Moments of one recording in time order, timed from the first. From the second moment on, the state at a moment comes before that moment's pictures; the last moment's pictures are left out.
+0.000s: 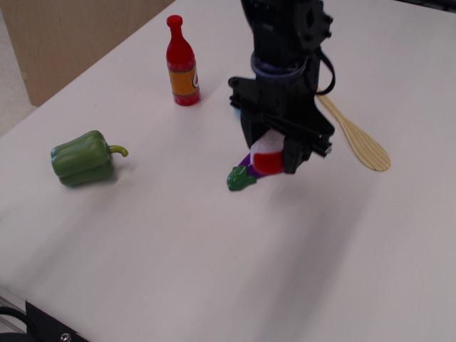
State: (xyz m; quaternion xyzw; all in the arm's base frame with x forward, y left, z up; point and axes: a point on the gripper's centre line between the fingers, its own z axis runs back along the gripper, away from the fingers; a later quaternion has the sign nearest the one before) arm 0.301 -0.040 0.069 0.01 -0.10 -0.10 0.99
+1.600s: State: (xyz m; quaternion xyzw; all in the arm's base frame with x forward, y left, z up) arm 0.409 0.024 0.034 -0.01 -0.10 0.01 0.99
